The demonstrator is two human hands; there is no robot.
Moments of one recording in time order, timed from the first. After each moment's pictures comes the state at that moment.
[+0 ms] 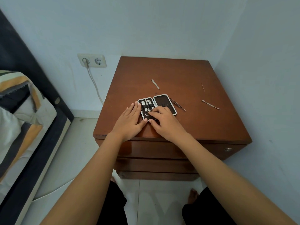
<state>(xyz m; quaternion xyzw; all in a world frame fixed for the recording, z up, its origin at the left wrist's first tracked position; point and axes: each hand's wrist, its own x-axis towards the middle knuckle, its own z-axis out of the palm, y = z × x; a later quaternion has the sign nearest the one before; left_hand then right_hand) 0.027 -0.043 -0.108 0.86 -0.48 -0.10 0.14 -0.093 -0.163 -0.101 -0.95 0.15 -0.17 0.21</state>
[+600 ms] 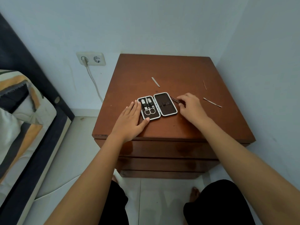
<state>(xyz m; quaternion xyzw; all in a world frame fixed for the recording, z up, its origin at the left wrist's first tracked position) 0.023 -0.043 -0.109 0.86 -0.48 -0.07 0.14 -0.103 -0.247 -0.093 -0.91 0.32 -0.16 0.21</state>
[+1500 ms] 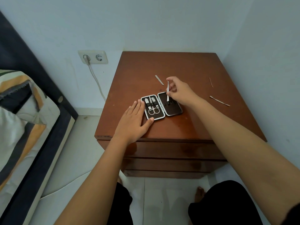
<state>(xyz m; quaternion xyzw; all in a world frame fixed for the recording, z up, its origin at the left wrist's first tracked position) 0.022 -0.043 -0.109 0.86 -0.48 -0.06 0.16 -0.044 -0.250 -0.068 -0.88 0.25 -0.12 0.38</state>
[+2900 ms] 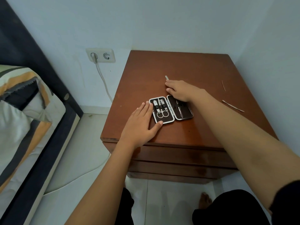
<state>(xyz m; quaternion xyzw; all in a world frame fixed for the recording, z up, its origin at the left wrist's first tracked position) 0.026 -0.044 -0.112 0.85 -0.48 -0.04 0.19 -0.002 -0.265 -0.064 -0.97 0.16 0.07 0.16</state>
